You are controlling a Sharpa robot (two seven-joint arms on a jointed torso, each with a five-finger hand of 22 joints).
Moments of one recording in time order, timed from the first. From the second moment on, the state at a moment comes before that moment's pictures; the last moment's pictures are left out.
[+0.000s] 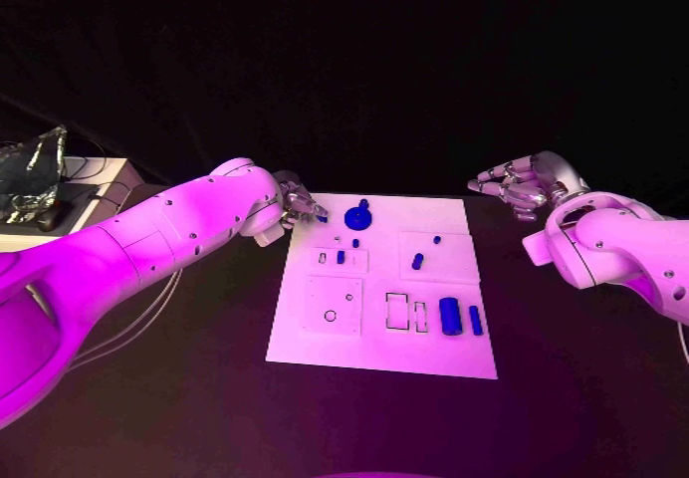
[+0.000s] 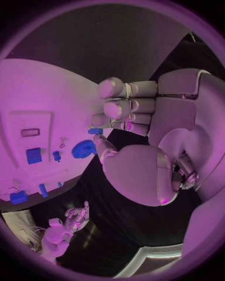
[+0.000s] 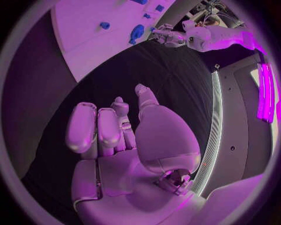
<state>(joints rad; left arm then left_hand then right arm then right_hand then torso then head) 1.27 -0.52 0.14 0.97 -1.02 0.02 -0.45 1.18 -0.16 0.56 0.11 0.22 0.97 0.03 0.47 0.78 1.18 -0.04 0.85 0.59 1.37 -0.09 1.17 0.99 0.10 1.25 -0.06 1.06 1.31 1.36 -0.86 -0.10 1.42 -0.77 -0.63 -0.08 1.21 -0.02 -0.13 0.01 0.52 1.03 0.12 0.08 0.20 1.17 0.03 0.96 1.12 1.44 -0.04 1.22 1.06 0.08 1.47 -0.05 1.12 1.31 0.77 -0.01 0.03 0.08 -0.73</state>
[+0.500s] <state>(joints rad) 1.27 -0.64 0.14 1.21 -0.94 -0.01 -0.48 1.16 -0.18 0.50 0.04 0.48 1.03 0.03 0.43 0.77 1.23 -0.04 0.80 0.59 1.41 -0.10 1.16 1.02 0.08 1.29 -0.10 1.10 1.31 1.36 -0.87 -0.10 1.41 -0.77 -0.63 -0.08 1.21 -0.02 -0.13 0.01 0.52 1.03 0.12 0.08 0.20 1.17 0.03 0.96 1.12 1.44 -0.04 1.22 1.06 0.08 1.47 -0.05 1.12 1.31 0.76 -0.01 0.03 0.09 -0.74</state>
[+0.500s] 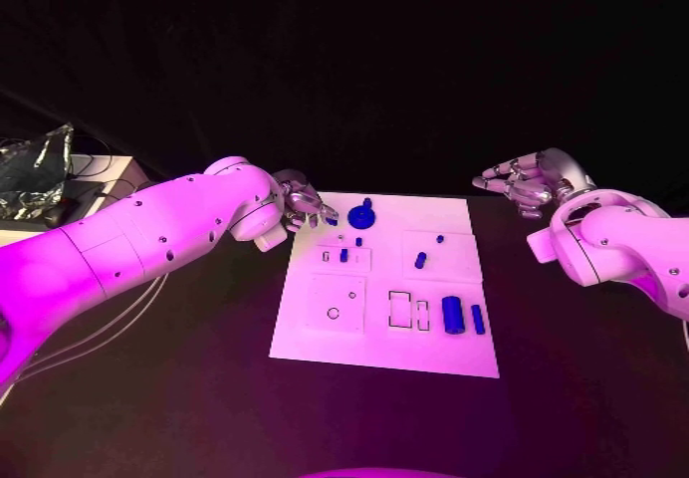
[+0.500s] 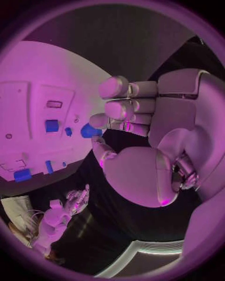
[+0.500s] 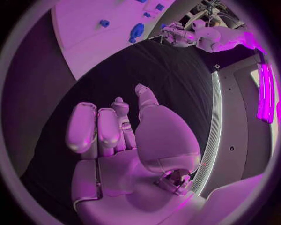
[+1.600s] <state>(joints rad) 1.22 -0.68 0.05 1.34 -1.08 -0.09 -0.52 1.14 -0.17 0.50 0.04 0.48 1.05 0.02 0.42 0.79 1.25 -0.04 0.78 0.60 1.42 -0.11 1.16 1.01 0.08 1.30 -0.11 1.13 1.31 1.36 -0.86 -0.10 1.40 -0.78 -0.63 -0.08 1.21 -0.02 -0.13 0.01 0.52 1.03 0.12 0.08 0.20 1.17 0.03 0.96 1.12 1.44 -0.04 1.22 1.06 0.08 1.47 -0.05 1.12 1.31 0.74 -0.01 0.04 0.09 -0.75</state>
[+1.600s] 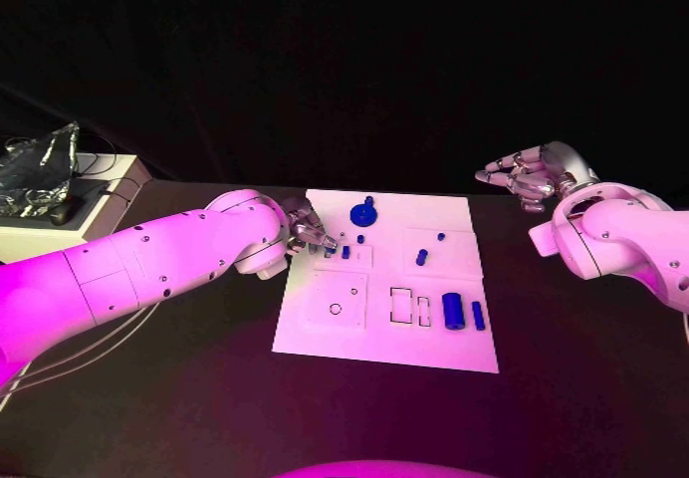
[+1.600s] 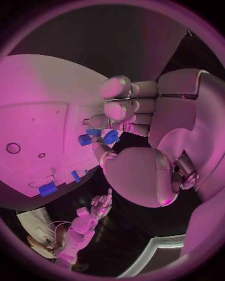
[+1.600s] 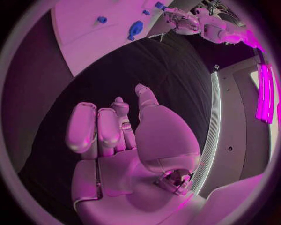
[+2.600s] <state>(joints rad) 1.22 -0.66 0.04 1.32 -1.12 -0.06 -0.54 1.14 -0.18 0.50 0.04 0.48 1.05 0.01 0.42 0.79 1.26 -0.05 0.78 0.61 1.42 -0.11 1.16 1.01 0.08 1.30 -0.11 1.12 1.31 1.36 -0.87 -0.10 1.40 -0.79 -0.63 -0.09 1.21 -0.02 -0.13 0.01 0.52 1.03 0.12 0.08 0.20 1.17 0.03 0.96 1.12 1.44 -0.04 1.22 1.06 0.08 1.47 -0.05 1.12 1.31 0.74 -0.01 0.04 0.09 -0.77</state>
